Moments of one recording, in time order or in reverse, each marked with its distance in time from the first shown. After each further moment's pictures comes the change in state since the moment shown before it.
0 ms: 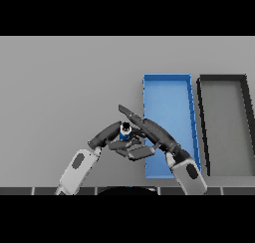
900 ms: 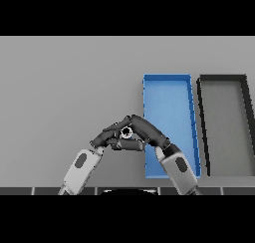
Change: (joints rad) left arm 0.016 -0.043 0.032 0.001 -0.042 -0.030 -0.021; right arm -0.099 0.096 0.013 0.129 0.015 0.033 -0.090
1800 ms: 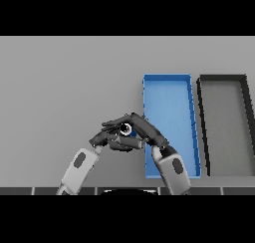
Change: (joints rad) left arm -0.006 0.016 0.018 0.009 -0.070 -0.069 0.106; right arm 0.033 0.141 -0.059 -0.009 0.046 0.017 0.010
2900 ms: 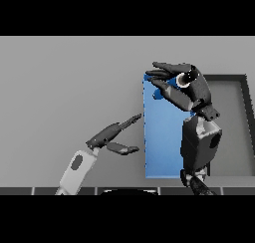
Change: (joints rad) left arm 0.042 0.013 0.006 -0.037 0.002 0.019 0.059; right arm -0.485 -0.133 -0.530 -0.035 -0.336 -0.175 0.257
